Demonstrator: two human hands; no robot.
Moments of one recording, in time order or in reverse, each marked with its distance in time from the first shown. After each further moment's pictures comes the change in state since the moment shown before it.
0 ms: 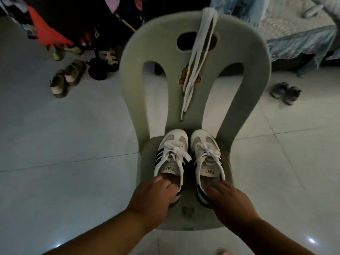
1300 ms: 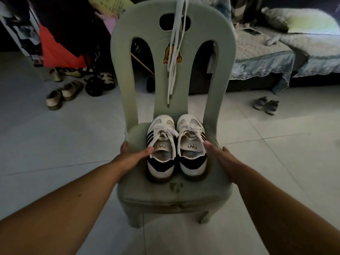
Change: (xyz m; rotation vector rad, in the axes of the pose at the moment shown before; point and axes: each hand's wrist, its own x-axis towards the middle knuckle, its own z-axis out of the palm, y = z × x) left_hand 0.006 -0.061 0.091 -1.018 0.240 -0.843; right_hand 0.008 0.046 0.056 1.273 0.120 0.851
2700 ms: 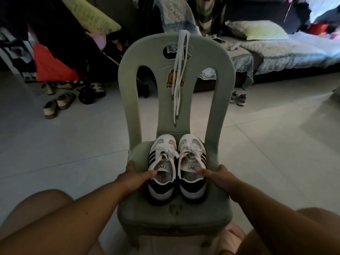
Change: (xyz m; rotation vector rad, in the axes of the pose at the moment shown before) left_hand -0.153 -0.086 0.018 0.302 -0.138 0.032; right_hand -0.174 0.127 -0.016 -0.095 0.052 0.018
